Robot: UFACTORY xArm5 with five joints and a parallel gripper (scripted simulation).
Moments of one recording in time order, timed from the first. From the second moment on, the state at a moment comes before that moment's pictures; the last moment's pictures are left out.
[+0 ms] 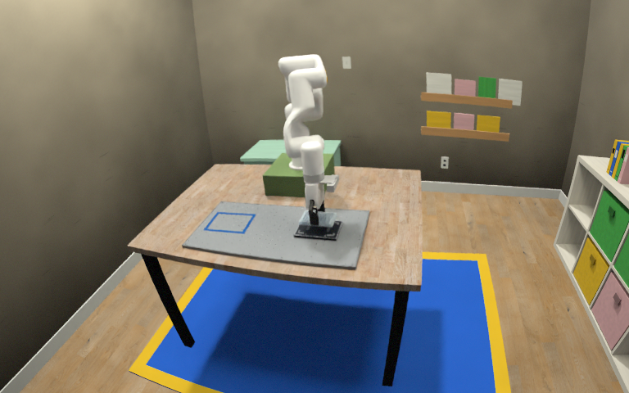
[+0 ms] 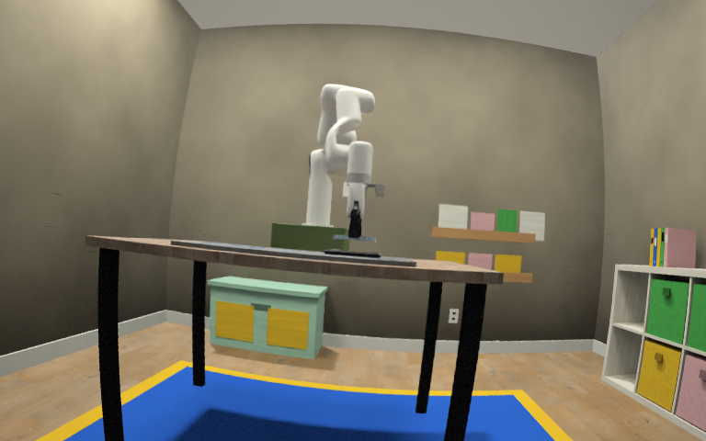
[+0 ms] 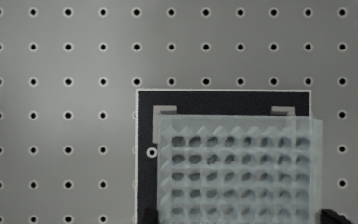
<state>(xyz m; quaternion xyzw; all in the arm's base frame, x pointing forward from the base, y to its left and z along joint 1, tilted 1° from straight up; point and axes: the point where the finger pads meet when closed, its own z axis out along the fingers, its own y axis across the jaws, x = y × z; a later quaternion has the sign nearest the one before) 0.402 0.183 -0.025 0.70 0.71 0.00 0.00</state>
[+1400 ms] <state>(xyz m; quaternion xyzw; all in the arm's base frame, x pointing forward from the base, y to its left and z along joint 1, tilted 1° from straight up) 0.402 0.183 -0.048 0.70 0.71 0.00 0.00</state>
